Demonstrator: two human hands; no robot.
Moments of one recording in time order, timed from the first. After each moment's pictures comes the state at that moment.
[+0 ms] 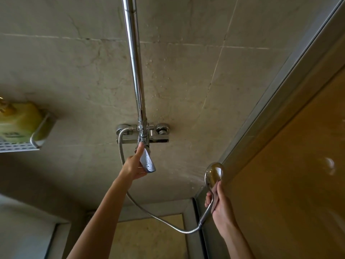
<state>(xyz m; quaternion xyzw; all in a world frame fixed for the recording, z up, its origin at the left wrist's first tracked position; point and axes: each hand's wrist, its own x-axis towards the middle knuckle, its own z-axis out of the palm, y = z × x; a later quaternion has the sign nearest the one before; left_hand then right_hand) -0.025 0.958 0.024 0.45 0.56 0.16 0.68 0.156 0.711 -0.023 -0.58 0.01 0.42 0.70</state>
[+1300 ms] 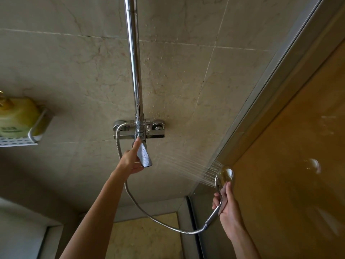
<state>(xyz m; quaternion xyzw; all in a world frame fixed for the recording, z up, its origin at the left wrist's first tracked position) -0.028 0.956 0.027 0.48 0.54 0.15 0.68 0.146 0.665 0.005 -0.60 0.02 0.37 0.71</state>
